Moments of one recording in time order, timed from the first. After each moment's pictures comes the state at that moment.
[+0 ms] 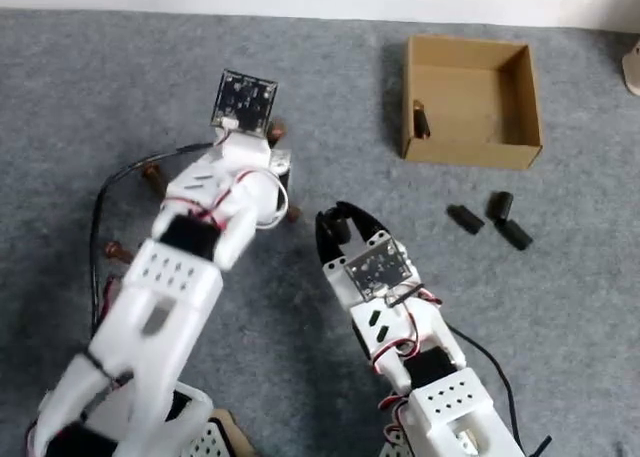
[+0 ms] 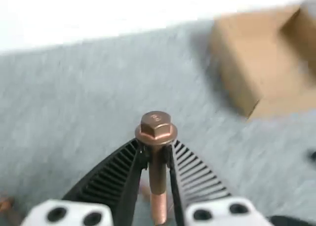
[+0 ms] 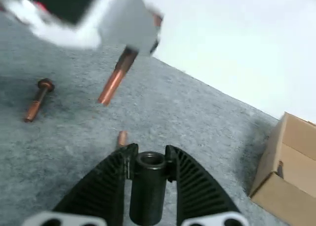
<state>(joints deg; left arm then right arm) 15.1 -37.1 45.2 23.3 9.4 -25.8 -71.1 96.1 -9.2 17.9</state>
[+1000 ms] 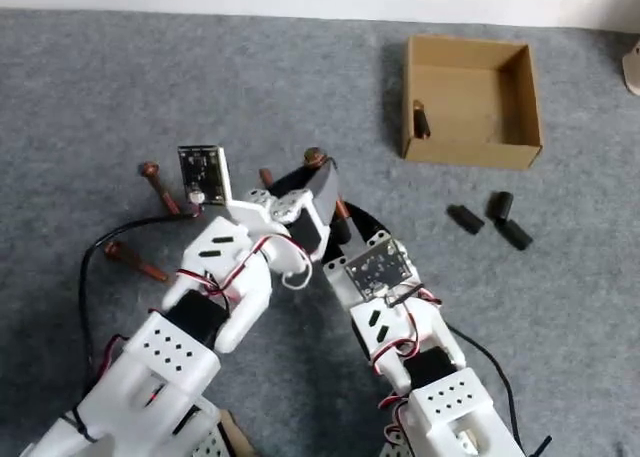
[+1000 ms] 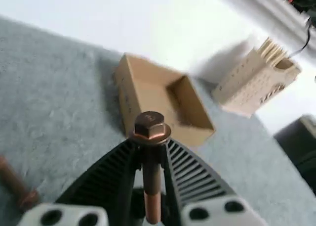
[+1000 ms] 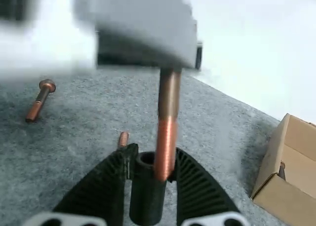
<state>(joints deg) 26.7 -54.0 64.7 9.5 39.3 -26.7 -71.1 96.1 -9.2 17.9</state>
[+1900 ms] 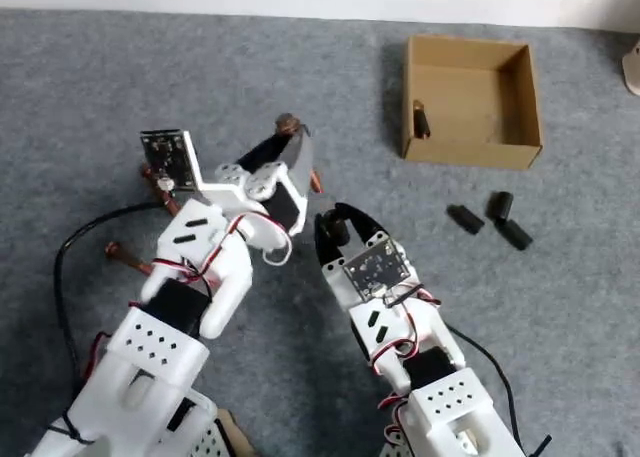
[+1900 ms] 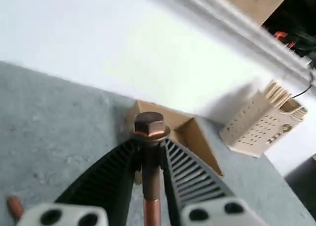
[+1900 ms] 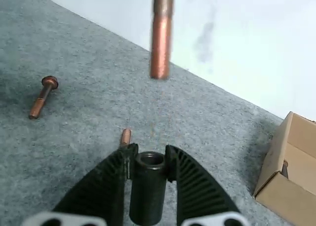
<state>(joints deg) 20.8 -54.5 58.3 8.8 35.6 -26.9 -71.0 96.1 -8.6 17.9</state>
